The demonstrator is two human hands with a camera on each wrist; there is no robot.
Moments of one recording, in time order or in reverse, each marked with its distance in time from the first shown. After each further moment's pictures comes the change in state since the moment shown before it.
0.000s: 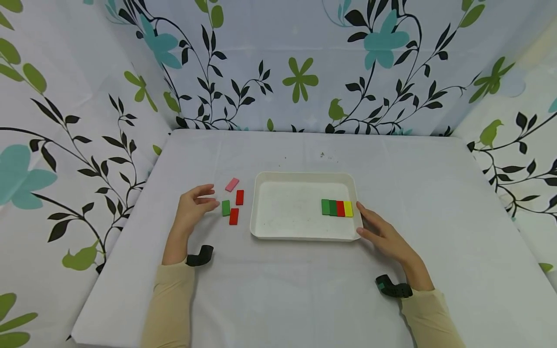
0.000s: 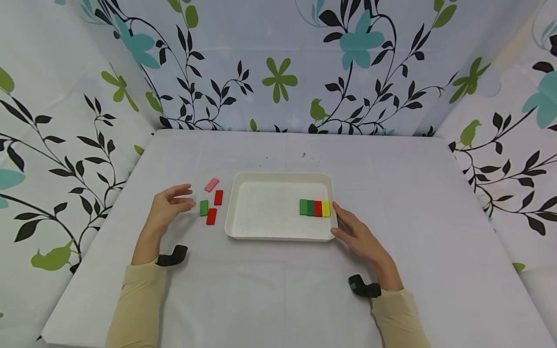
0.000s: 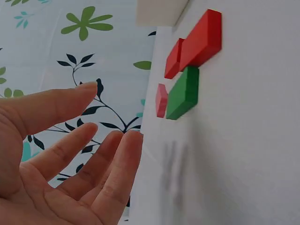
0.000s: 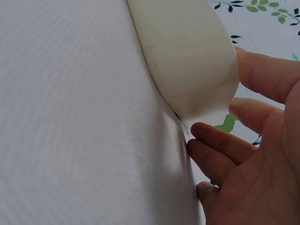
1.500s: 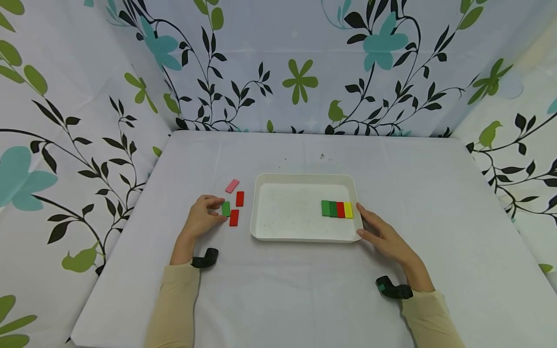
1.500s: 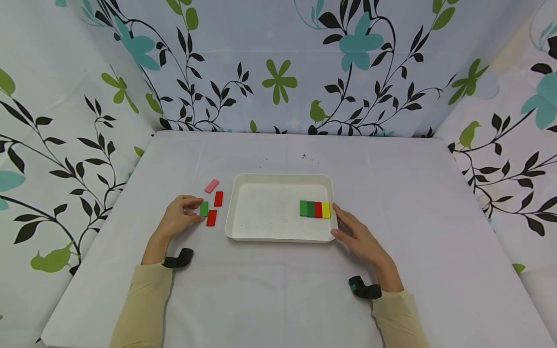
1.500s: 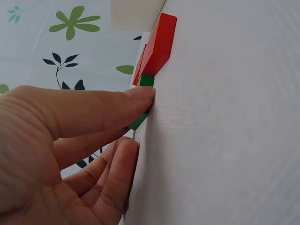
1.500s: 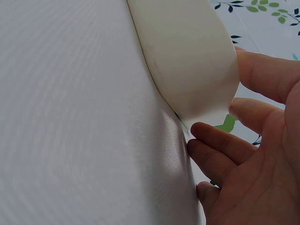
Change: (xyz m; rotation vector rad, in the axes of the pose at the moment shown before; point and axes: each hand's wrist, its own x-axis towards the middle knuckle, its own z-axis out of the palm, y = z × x) left_hand 0.011 -0.034 0.014 0.277 -0.085 0.007; right_hand -0.002 -0.002 0.000 -0.018 0.003 0.023
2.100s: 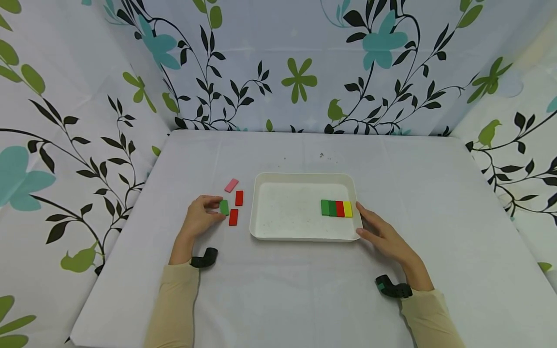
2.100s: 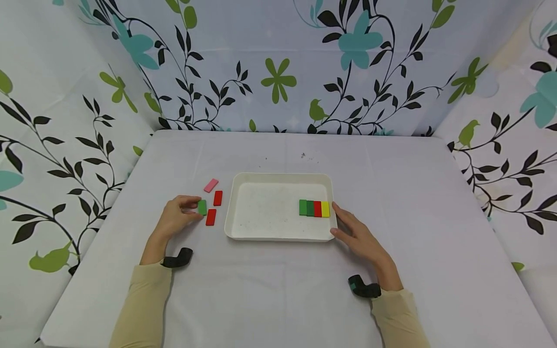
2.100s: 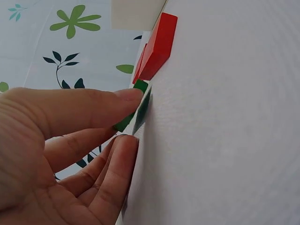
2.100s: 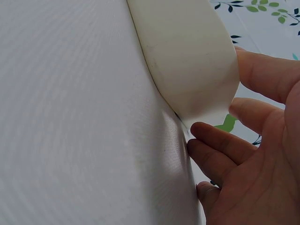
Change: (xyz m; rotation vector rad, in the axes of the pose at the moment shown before) left_hand -0.002 0.002 -0.001 -0.031 0.035 -0.021; right_hand 0.000 0.000 0.000 -0.001 0.003 0.010
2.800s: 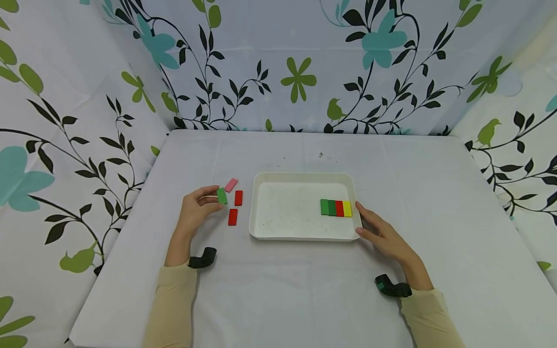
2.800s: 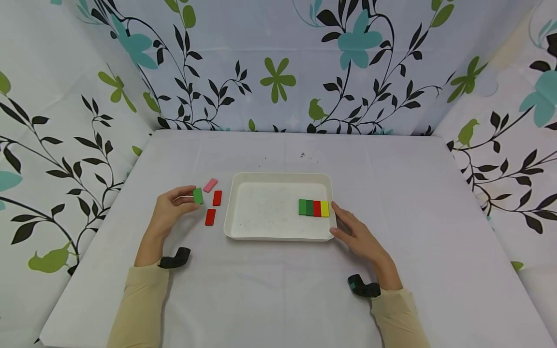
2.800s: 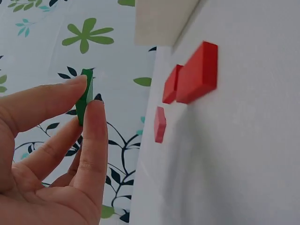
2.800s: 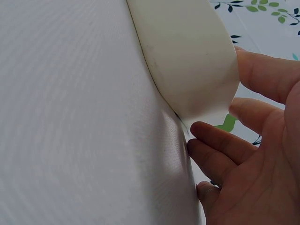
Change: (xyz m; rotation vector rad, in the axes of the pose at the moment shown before) left_hand -0.009 0.025 -0.010 -0.387 0.033 0.091; right_hand 0.000 0.000 0.000 -0.006 -0.002 0.001
